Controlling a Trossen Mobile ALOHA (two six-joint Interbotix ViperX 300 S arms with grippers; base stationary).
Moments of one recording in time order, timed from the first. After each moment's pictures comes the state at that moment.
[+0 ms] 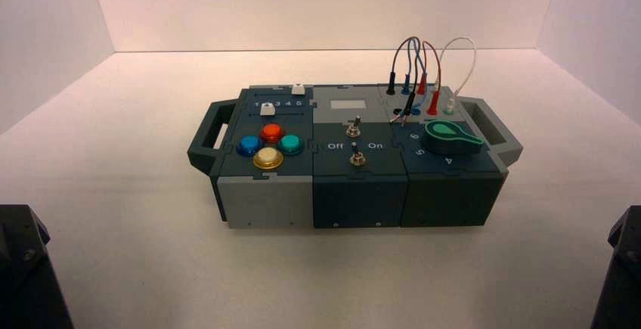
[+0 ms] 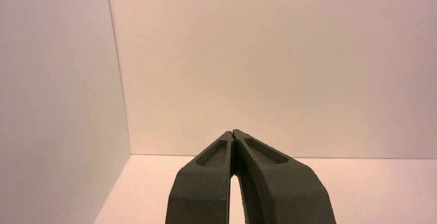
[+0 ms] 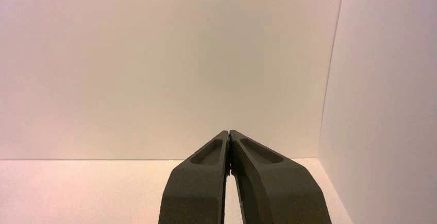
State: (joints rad) left arm 0.00 -0.91 1.22 -0.02 -0.27 0.00; right arm 0.02 -1.00 1.23 0.00 -0.23 0.02
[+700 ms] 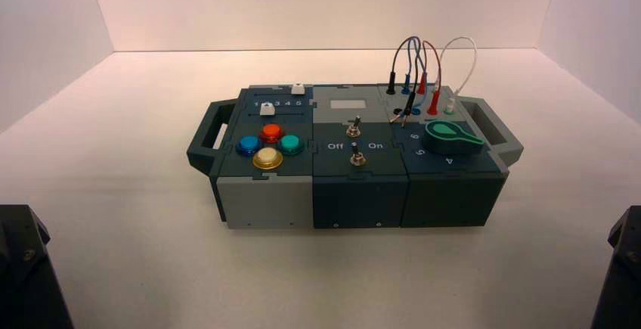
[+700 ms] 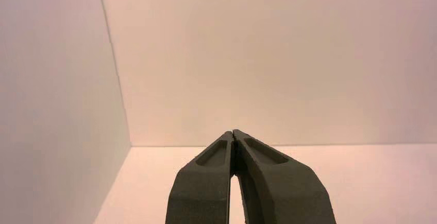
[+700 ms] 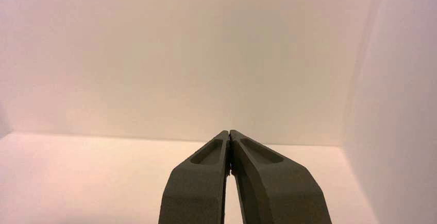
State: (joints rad) left arm -0.04 -0.96 1.15 -0.02 -0.09 0.02; right arm 0.13 -0.96 1.15 0.01 -0.10 0.02
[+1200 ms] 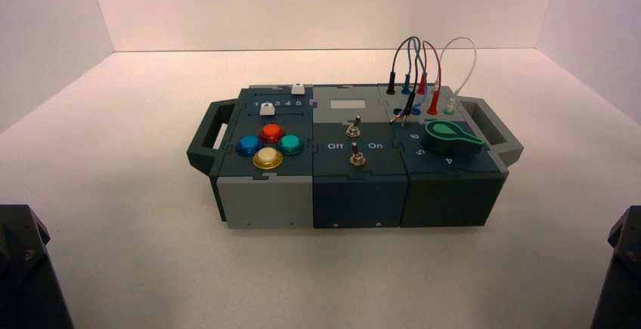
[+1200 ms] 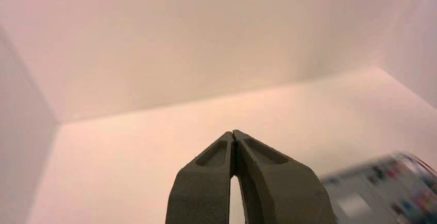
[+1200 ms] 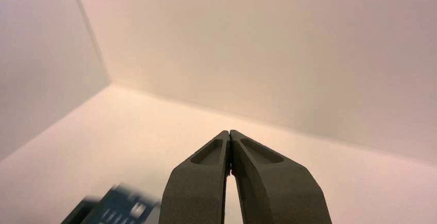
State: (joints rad) left arm -0.33 -0.96 0.98 -0.04 0.37 0.02; right arm 0.42 -0.83 0.91 0.04 0.20 0.02
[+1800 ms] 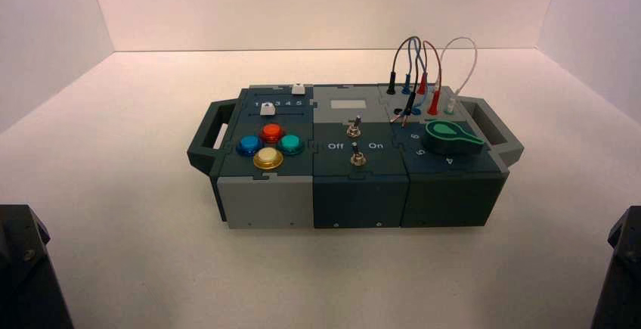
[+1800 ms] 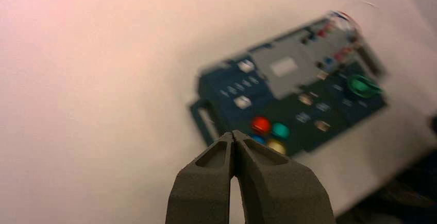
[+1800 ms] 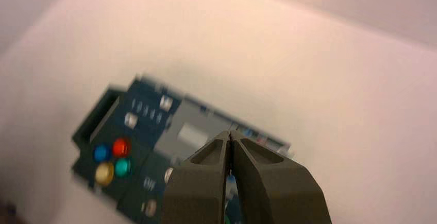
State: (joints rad) left arm -0.46 -0.92 0.88 -0.17 0.93 0.02; right arm 0.53 -0.59 0.77 0.07 0.65 0.00
